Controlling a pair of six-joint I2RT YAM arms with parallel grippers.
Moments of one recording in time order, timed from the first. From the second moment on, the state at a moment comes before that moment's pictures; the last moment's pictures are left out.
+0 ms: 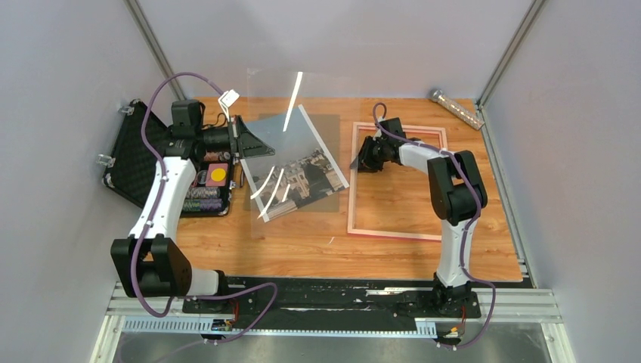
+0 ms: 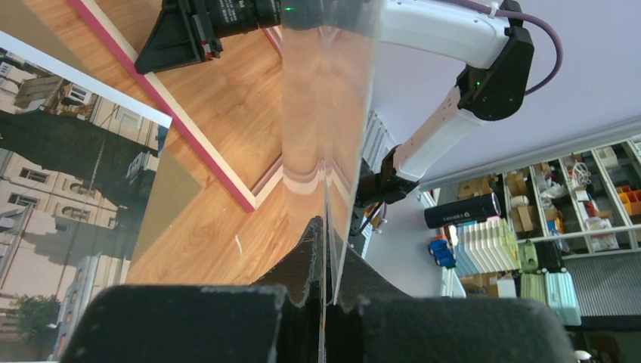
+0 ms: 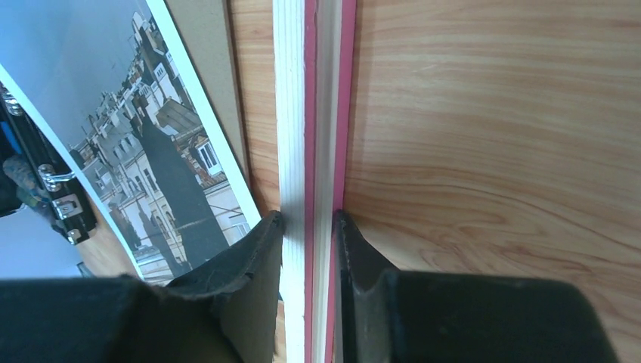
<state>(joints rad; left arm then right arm) 0.02 1.36 1.25 -0.48 1.28 -0.32 0.28 2.08 1.37 -0.21 -0.41 0.59</state>
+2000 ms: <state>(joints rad) -0.22 1.74 1.18 0.52 1.17 -1.11 -0.22 1.62 1.04 -0.32 -0.21 0.07</state>
